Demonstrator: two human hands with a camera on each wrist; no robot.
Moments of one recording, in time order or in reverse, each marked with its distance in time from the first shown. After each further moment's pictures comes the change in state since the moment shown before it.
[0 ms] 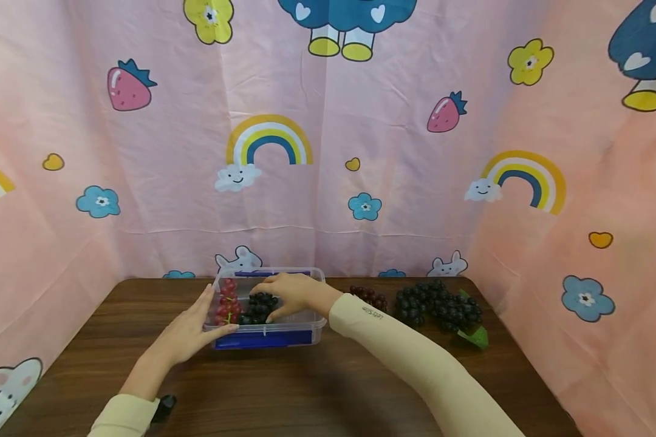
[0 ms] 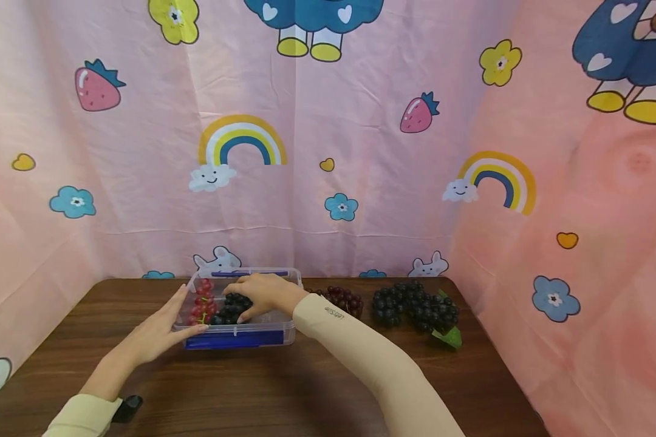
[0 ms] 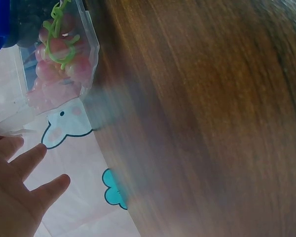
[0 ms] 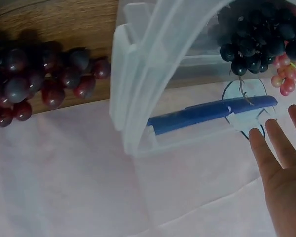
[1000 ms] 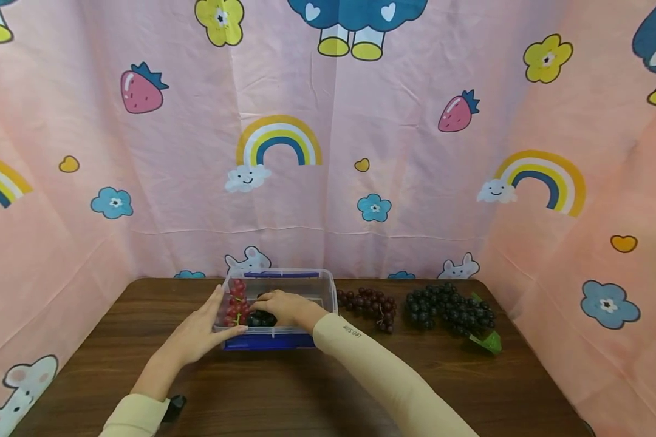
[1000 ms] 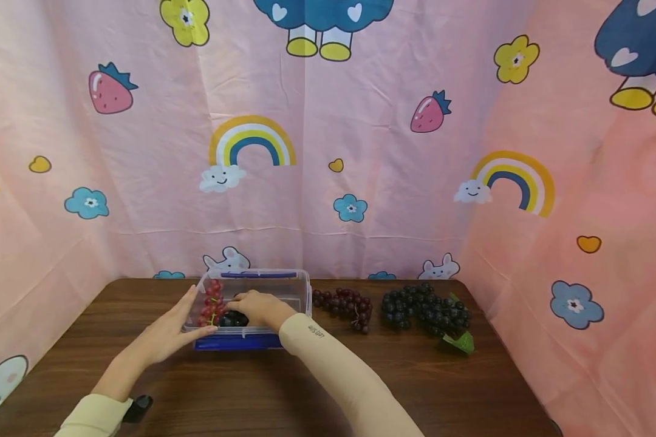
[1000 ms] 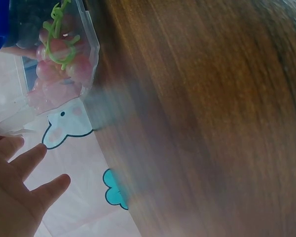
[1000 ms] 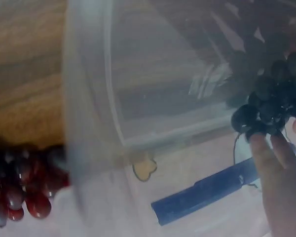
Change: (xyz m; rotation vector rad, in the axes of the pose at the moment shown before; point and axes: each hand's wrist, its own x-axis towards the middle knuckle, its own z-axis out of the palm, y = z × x) left_hand -0.002 0.002 0.001 -0.002 0.022 -0.009; right_hand 0.045 -0.015 0.054 -0.003 -0.009 0.050
